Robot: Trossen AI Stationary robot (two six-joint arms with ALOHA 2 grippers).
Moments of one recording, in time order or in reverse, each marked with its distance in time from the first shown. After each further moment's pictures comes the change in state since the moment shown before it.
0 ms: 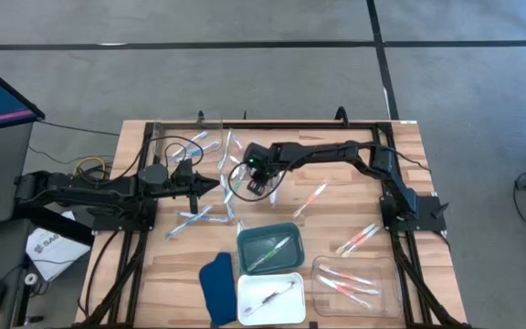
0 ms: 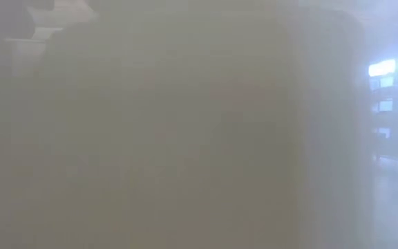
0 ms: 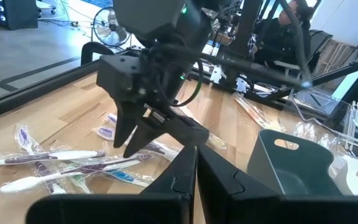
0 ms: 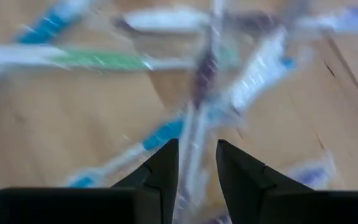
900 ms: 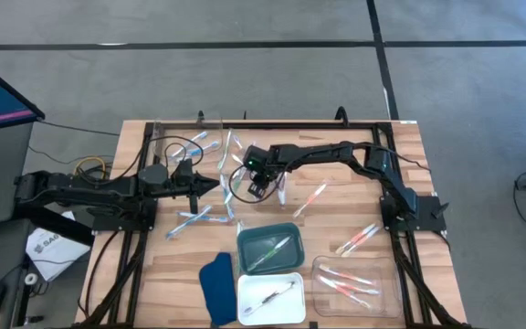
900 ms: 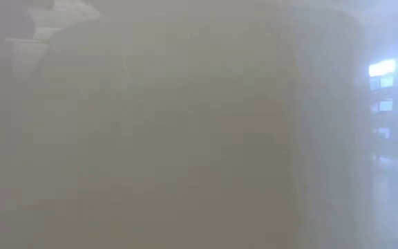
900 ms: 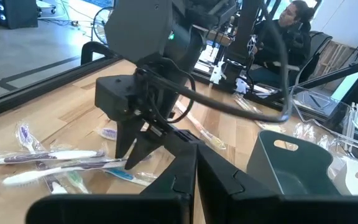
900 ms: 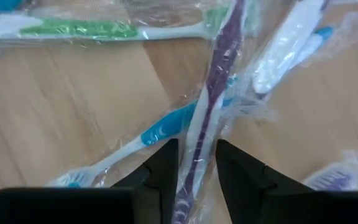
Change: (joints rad) left arm -0.002 0.001 0.000 0.002 0.000 -0.006; right arm -0.013 0.055 0.001 0.008 -0.046 -0.009
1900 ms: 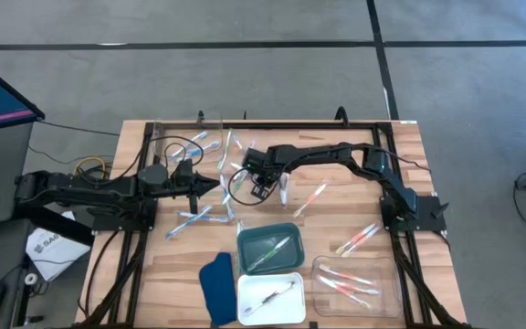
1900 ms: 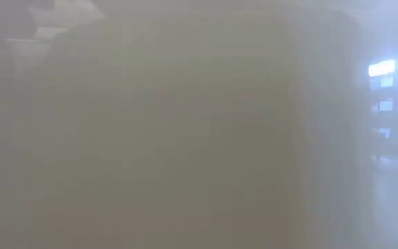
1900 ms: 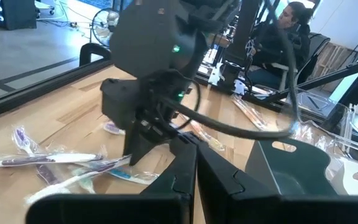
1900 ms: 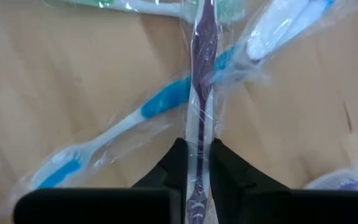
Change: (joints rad) left arm -0.002 -0.001 0.000 0.007 0.006 -0.002; right arm 0.025 0.016 0.064 -0.149 0.056 -0.039
